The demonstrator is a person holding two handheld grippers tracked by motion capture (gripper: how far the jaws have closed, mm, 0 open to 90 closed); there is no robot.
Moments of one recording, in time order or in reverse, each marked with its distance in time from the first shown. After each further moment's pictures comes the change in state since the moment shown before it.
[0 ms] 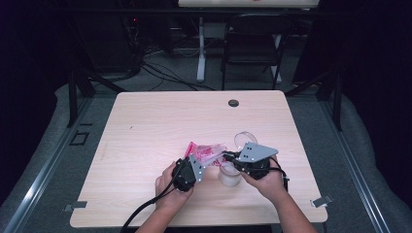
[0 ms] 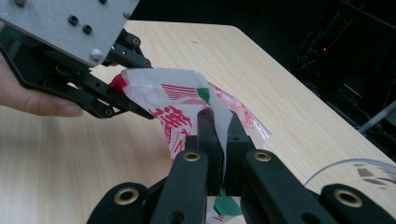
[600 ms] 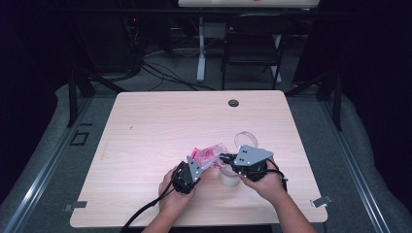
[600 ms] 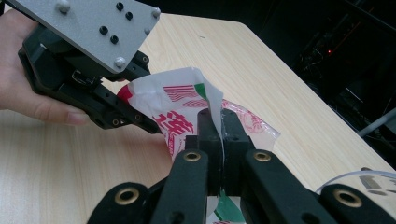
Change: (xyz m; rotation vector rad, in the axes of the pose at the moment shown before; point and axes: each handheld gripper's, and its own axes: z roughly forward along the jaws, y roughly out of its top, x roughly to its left) left arm -0.005 -0.014 0.012 -0.003 -0.106 -0.133; right arm 0.007 0.003 0.004 0.027 0.012 -0.053
